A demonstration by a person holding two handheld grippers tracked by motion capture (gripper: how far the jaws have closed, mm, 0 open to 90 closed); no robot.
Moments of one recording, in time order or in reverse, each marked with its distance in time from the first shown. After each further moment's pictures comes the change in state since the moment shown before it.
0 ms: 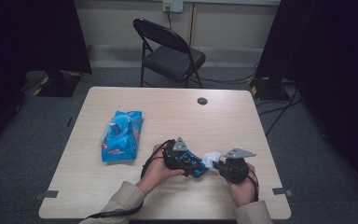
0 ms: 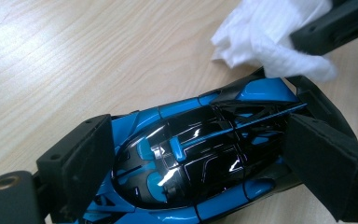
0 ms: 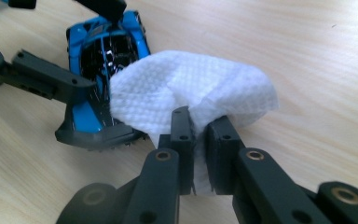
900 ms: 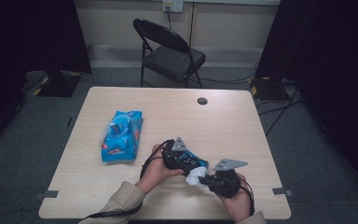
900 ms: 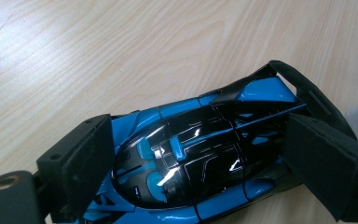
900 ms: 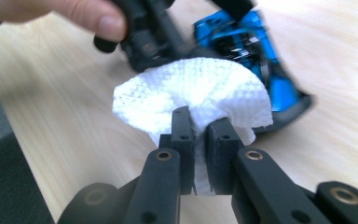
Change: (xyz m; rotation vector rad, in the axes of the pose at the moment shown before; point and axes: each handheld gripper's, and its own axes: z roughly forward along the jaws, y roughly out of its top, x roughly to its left) left arm 0.002 -0.001 -0.001 -0.009 0.002 -0.001; right arm 0.051 0.002 -0.024 0.019 0.226 -0.053
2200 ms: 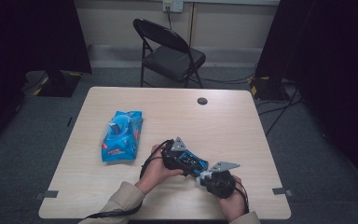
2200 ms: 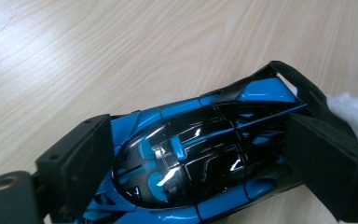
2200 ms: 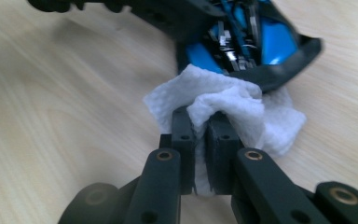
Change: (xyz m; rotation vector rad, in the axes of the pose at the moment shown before) left arm 0.001 -0.001 -0.001 -0.005 -0.001 0.002; right arm -0.007 -0.019 0.031 0.086 -0.086 0.036
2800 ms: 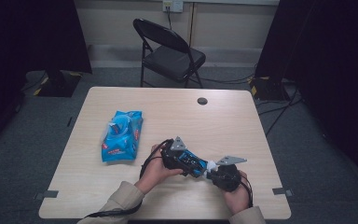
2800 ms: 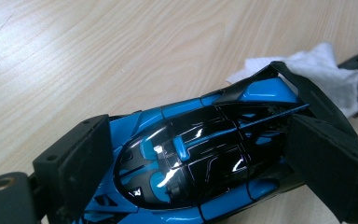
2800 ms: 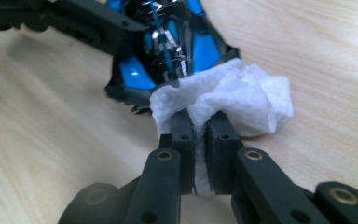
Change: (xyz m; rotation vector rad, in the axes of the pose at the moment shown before) left arm 0.003 -0.001 0.001 -0.006 -0.012 -0.004; right arm -0.027 0.002 -0.002 -0.023 -0.049 0.052
